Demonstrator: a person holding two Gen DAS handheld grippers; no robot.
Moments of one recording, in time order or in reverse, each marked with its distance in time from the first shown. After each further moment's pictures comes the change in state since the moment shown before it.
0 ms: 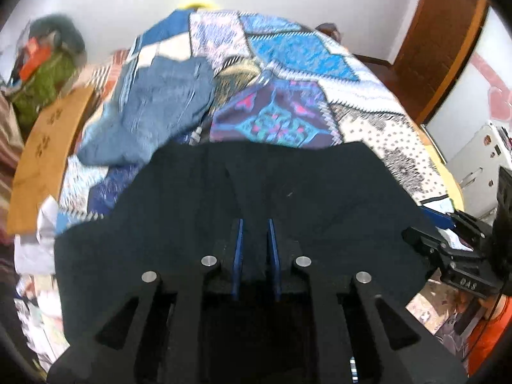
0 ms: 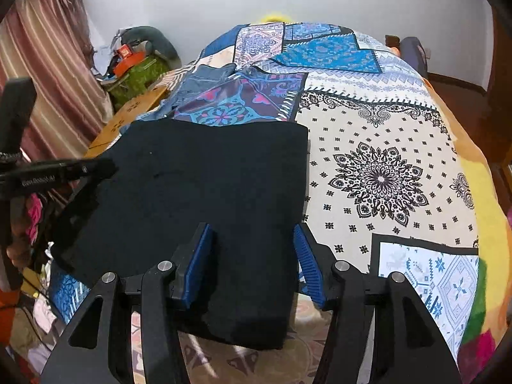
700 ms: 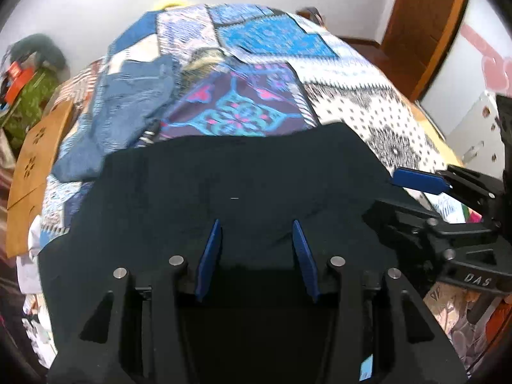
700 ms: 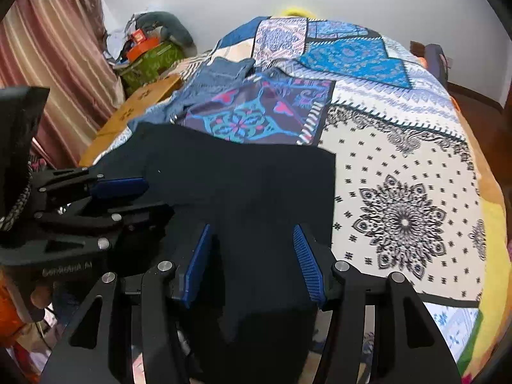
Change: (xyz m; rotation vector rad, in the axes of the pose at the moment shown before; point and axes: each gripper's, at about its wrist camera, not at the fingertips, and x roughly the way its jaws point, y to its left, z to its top) left arm 0.030 -0.038 -0.001 0.075 0.034 0.018; right arm 0.019 0.012 0.033 -0.073 0.043 0.031
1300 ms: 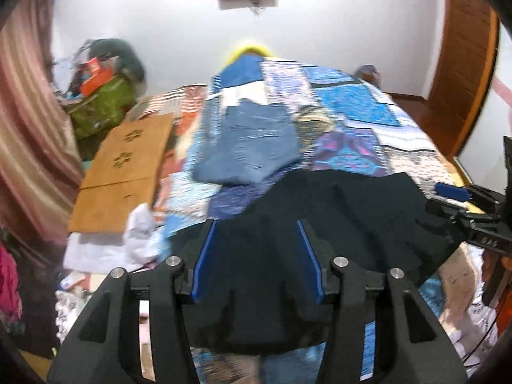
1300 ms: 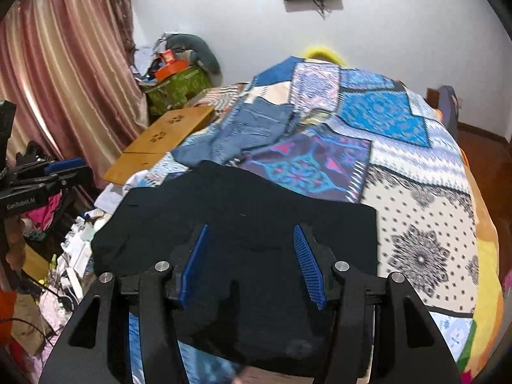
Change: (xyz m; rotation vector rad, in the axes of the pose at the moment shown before) left arm -0.153 0.140 -0.062 -0.149 -0.203 0.215; right arm -0.034 0.082 0.021 -0.097 -0.141 0.040
